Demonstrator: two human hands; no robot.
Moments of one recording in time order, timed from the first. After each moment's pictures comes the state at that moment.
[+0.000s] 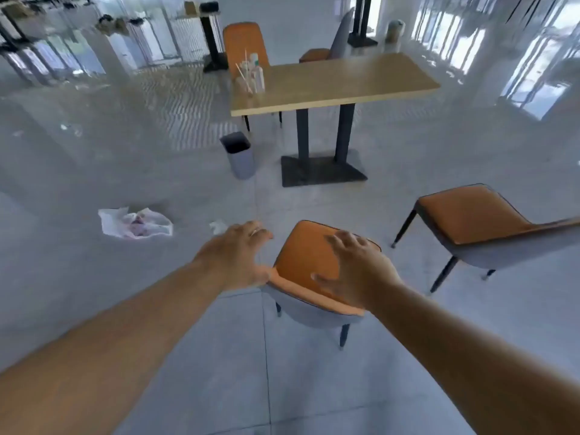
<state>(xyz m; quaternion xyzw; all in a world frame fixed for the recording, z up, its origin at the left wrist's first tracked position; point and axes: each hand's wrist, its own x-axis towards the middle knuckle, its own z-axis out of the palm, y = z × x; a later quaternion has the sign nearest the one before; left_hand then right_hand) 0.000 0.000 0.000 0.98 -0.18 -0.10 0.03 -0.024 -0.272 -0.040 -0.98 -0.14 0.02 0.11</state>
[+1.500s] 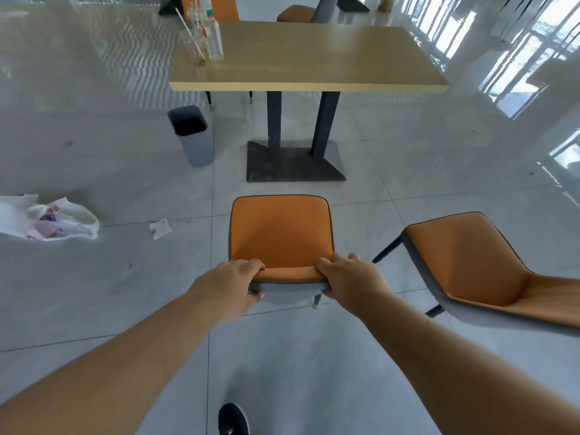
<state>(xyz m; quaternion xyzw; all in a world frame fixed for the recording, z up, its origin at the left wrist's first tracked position) 0.270 -0.090 -0.150 0.96 -0.14 -0.19 0.14 0.281 -0.355 -0.136 -0.96 -0.18 0.19 -0.05</state>
